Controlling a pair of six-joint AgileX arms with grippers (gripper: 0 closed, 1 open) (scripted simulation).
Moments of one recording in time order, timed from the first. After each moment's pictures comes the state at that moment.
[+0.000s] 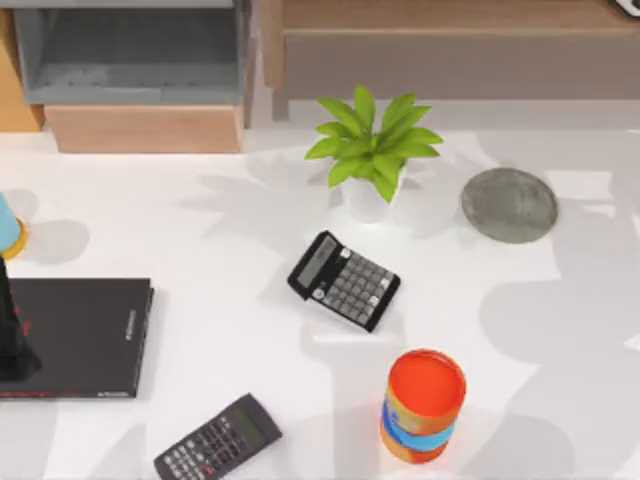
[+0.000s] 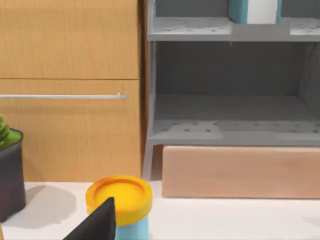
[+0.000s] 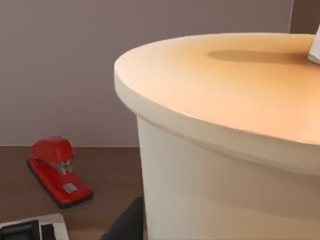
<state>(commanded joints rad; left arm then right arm) 0.00 0.00 0.00 0.00 0.00 0.00 -0.41 1.85 1.12 0.74 -0.38 0.01</state>
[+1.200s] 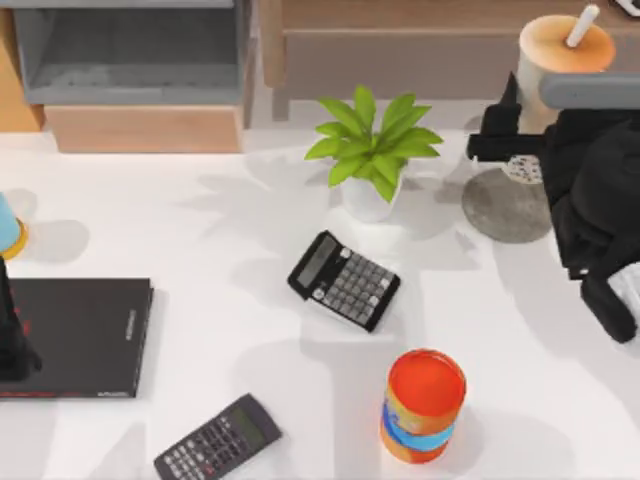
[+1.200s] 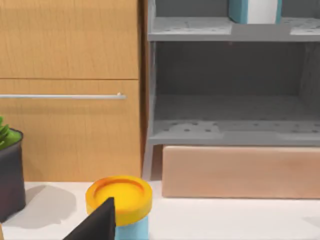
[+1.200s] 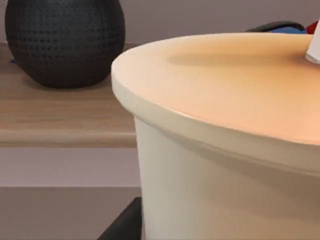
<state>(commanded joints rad) 0.00 0.00 0.00 0.00 0.00 0.00 0.38 1.98 0.70 1.28 0.43 0.00</state>
